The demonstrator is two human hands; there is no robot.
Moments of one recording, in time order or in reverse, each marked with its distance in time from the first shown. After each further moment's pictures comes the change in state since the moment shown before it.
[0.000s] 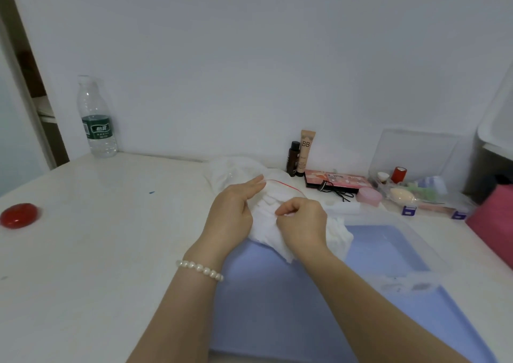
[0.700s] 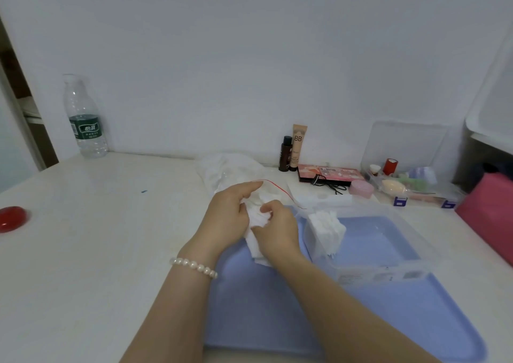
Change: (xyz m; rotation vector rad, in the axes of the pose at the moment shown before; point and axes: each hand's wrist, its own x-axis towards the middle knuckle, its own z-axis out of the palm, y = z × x) left_hand -0.003 0.003 0.004 -0.034 -0.079 -0.093; right_hand -0.015 0.014 0.029 -0.012 -0.180 0.069
